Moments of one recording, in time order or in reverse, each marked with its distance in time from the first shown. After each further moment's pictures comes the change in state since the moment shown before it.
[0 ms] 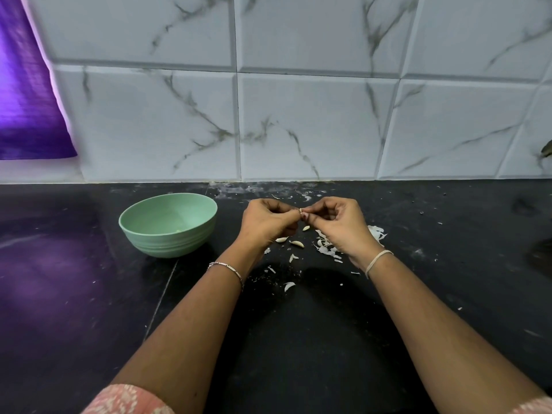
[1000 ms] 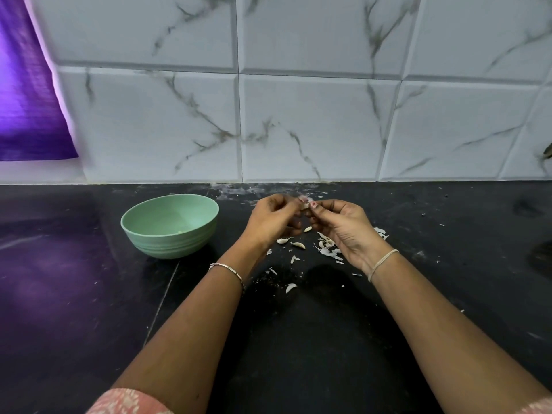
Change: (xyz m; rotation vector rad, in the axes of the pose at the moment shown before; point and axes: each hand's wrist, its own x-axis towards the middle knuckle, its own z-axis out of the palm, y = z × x) left_hand 0.001 0.004 0.002 -0.047 -0.121 0.056; right_hand -0.001 -0.011 0.001 0.486 0.032 0.307
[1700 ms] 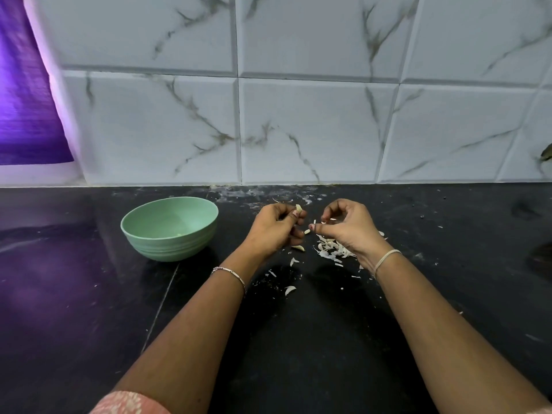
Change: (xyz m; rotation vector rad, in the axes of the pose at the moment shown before) left_hand 0.003 -0.008 0.004 0.083 -0.044 -0.040; right_hand 0.006 0.000 -0.016 -0.534 0.096 -0.155
